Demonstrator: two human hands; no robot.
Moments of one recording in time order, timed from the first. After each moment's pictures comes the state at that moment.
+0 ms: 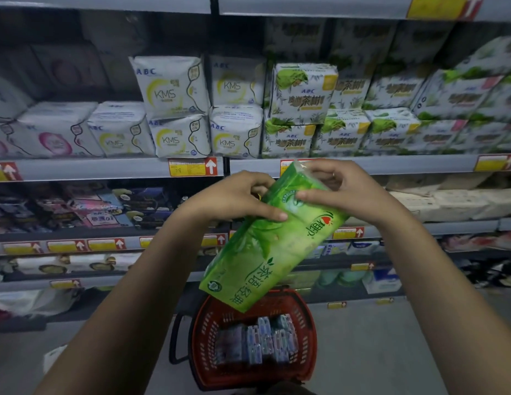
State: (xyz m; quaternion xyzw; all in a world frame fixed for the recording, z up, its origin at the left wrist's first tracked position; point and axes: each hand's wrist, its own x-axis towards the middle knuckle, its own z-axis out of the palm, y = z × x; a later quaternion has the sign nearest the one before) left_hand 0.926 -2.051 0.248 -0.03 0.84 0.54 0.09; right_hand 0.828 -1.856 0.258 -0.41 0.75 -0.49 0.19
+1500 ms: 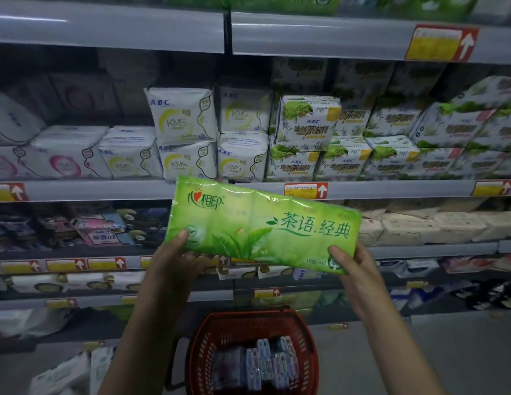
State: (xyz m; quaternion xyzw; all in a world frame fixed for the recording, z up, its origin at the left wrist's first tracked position) left_hand 1.010 -2.068 0.192 -0.24 0.37 0.88 -0.19; right_hand 0.869 -1.836 0.168 -0.10 0.63 -0.75 0.18
